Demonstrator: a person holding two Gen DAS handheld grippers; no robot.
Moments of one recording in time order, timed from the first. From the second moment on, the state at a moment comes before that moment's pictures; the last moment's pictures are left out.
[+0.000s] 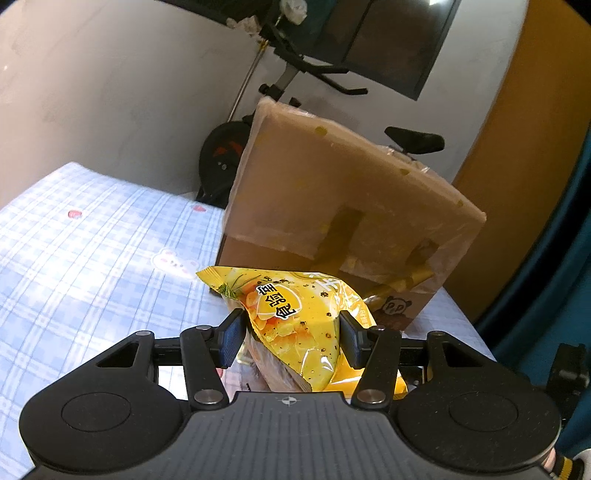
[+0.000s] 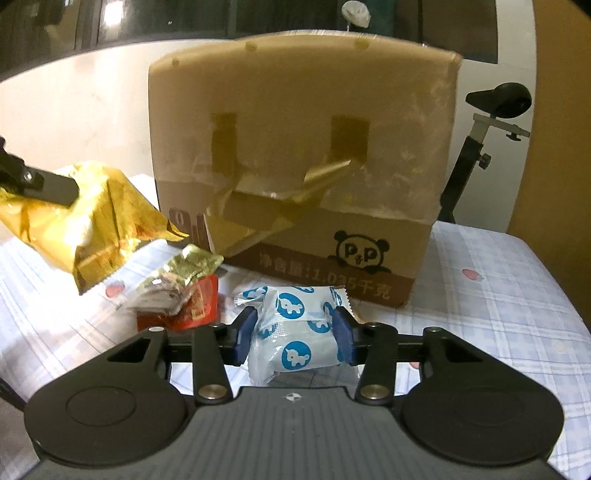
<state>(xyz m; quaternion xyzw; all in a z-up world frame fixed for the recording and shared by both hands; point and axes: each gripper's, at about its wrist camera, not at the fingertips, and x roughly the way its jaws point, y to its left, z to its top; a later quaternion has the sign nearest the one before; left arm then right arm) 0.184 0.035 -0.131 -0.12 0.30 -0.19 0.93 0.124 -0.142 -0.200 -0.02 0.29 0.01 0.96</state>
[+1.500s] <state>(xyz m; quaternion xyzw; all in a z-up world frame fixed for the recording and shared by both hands) 0.365 -0.098 -0.016 0.04 0.22 -0.25 0.94 0.253 -0.167 -0.058 -0.06 0.15 0.00 0.99</state>
